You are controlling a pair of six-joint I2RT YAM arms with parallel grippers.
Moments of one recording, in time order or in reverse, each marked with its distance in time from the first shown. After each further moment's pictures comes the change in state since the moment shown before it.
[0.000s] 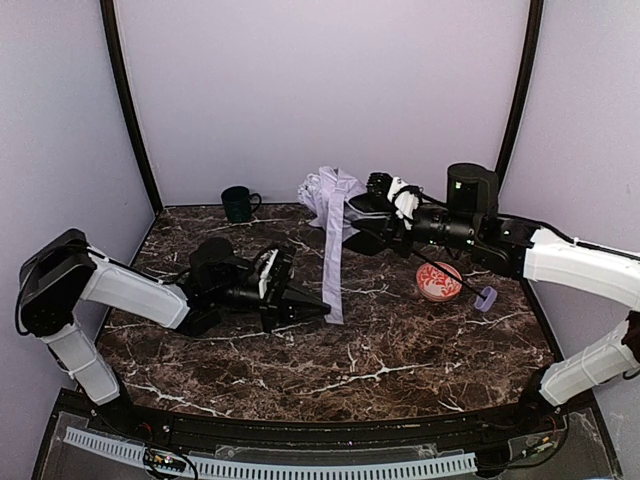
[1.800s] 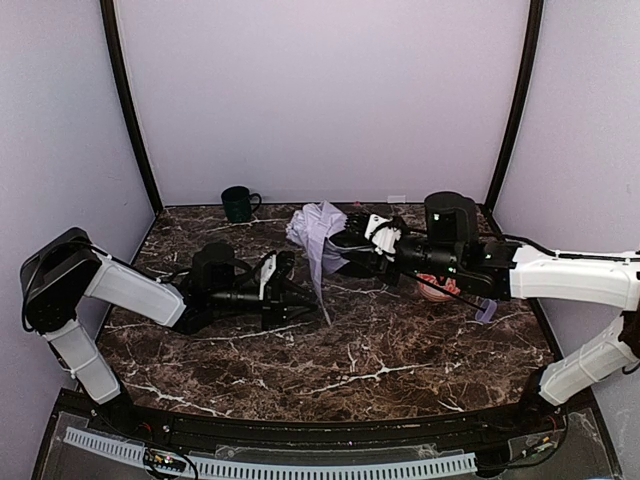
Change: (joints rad) left arm 0.071 -0.013 -0.041 -0.223 -0.219 0.202; right arm 0.101 0.051 -0.097 0.050 0.143 -0.067
